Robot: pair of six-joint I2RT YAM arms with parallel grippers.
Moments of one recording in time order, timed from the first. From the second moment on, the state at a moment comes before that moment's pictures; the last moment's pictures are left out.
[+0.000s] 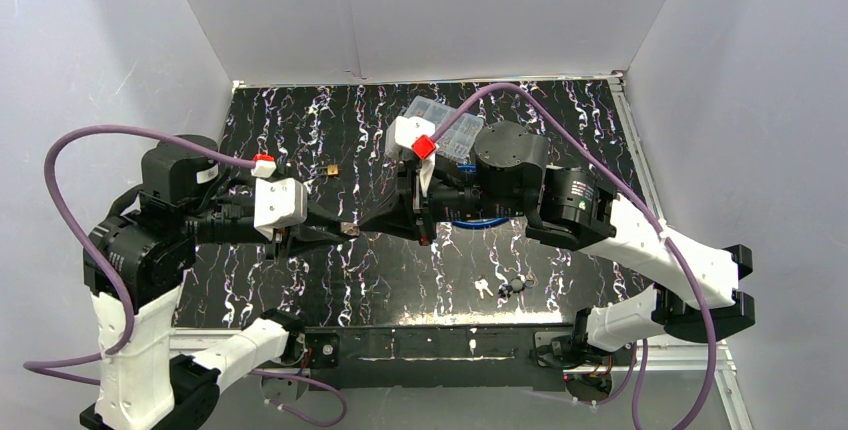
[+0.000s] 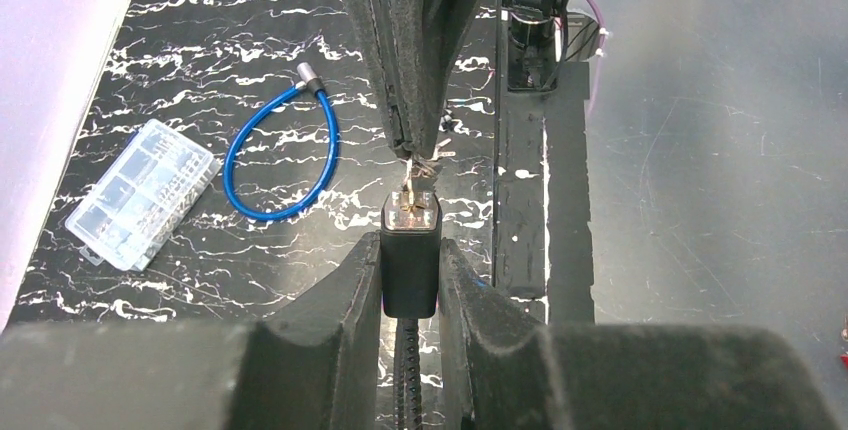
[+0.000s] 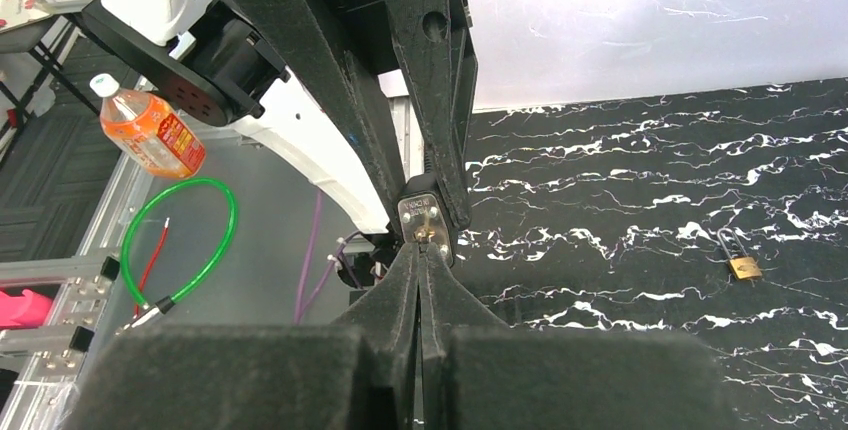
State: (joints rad) left arm -0.41 0.99 1.85 -1.45 0.95 0.65; right arm 1.31 1.36 1.78 -0.52 -0.32 0.08
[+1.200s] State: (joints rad) left arm -0.42 1.09 1.97 -1.57 1.11 0.51; right arm 1.38 1.29 1.71 -0.45 -0.32 -0.09
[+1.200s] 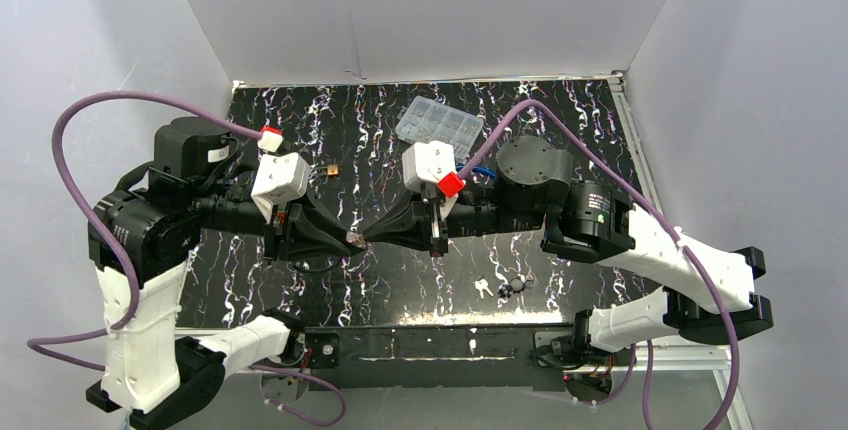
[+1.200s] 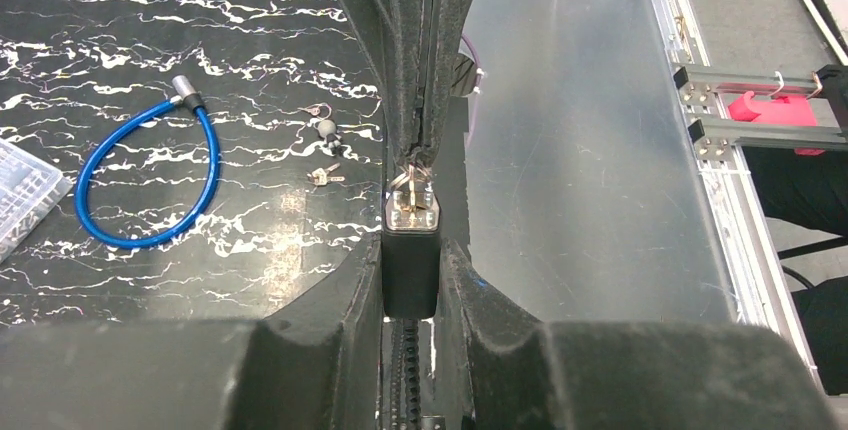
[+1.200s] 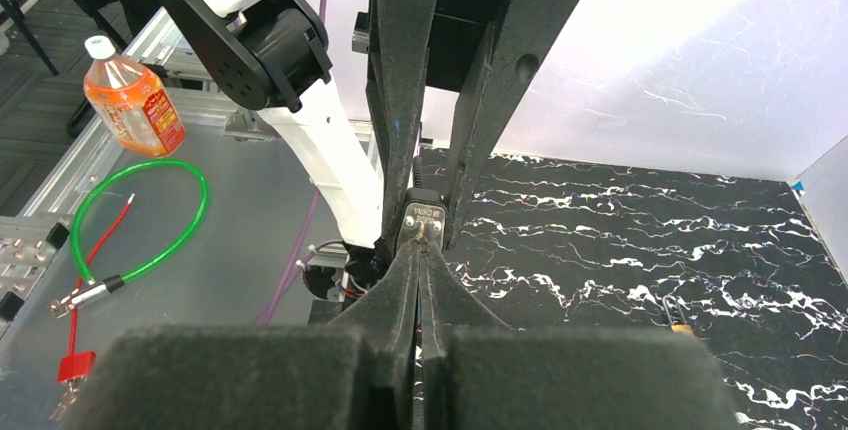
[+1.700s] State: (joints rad) left arm -0.42 1.06 1.97 -1.54 1.08 0.50; right arm 1.38 1.33 1.73 -0.43 -0.33 -0.02
